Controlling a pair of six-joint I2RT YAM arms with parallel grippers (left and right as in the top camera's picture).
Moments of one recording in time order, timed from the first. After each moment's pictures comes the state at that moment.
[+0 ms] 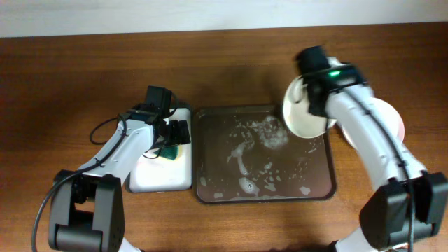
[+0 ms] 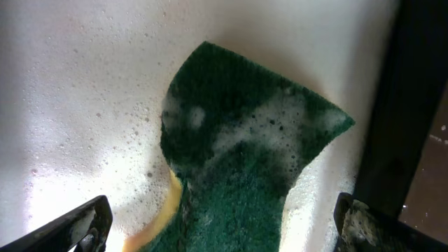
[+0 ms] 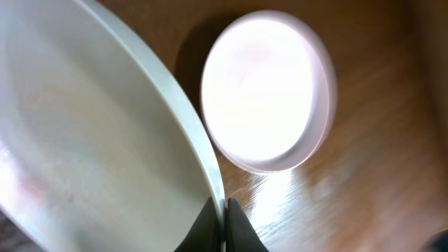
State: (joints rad) left arm -0.20 1.76 1.10 -0.66 -0.03 -0.35; right arm 0.14 1.74 1.53 -1.18 0.50 0.51
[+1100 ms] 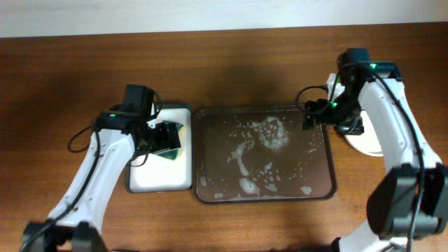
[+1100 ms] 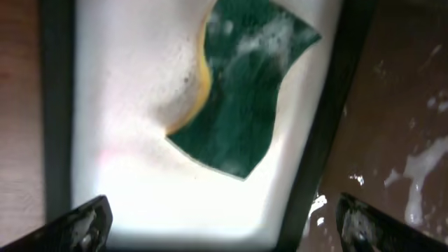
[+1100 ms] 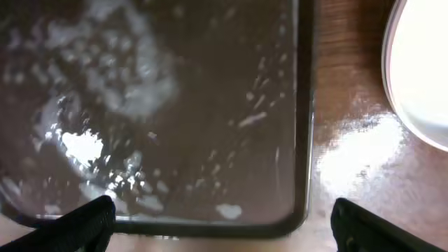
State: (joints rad) left arm -0.14 1.53 1.15 -0.96 0.05 -0.35; right arm -0.03 1.77 1.53 -1.31 -0.14 0.10
